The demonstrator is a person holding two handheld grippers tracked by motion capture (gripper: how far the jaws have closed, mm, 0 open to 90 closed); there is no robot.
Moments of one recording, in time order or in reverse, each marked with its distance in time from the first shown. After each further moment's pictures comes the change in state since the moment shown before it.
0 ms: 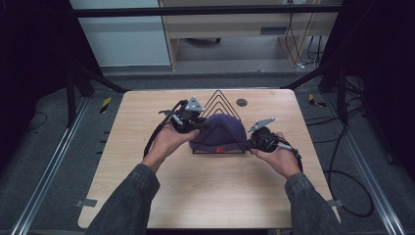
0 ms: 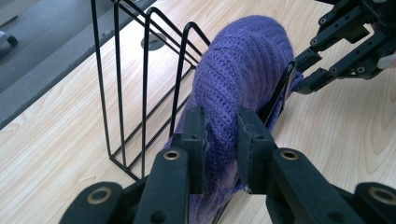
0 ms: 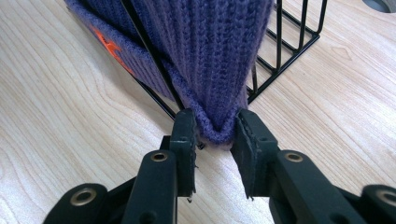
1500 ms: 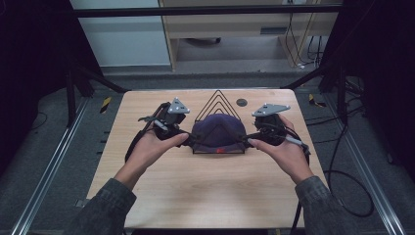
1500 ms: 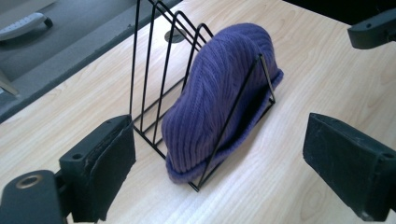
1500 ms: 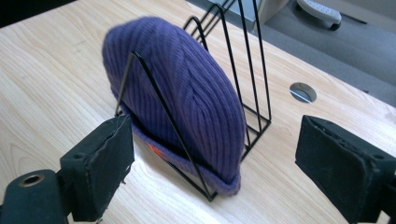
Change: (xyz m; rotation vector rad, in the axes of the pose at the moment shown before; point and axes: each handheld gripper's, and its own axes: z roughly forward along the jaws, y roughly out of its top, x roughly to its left) left arm -0.023 -0.004 -0.067 -0.003 0.093 -0.107; right arm 0.037 0.053 -0.093 -0.240 -0.100 0.045
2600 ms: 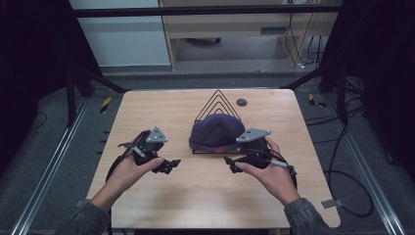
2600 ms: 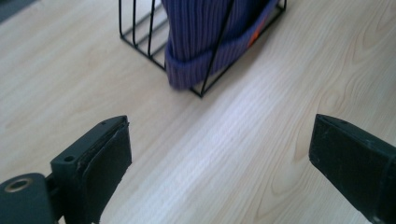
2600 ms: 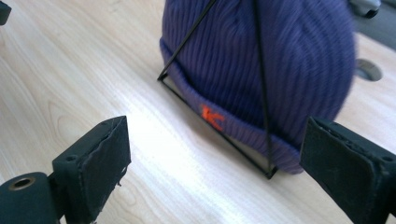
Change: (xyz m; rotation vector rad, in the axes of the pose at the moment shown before) left arm 0.012 -0.104 -0.004 0.122 -0.037 0.004; right arm 0.053 -0.041 0.020 0.072 0.066 -0.048
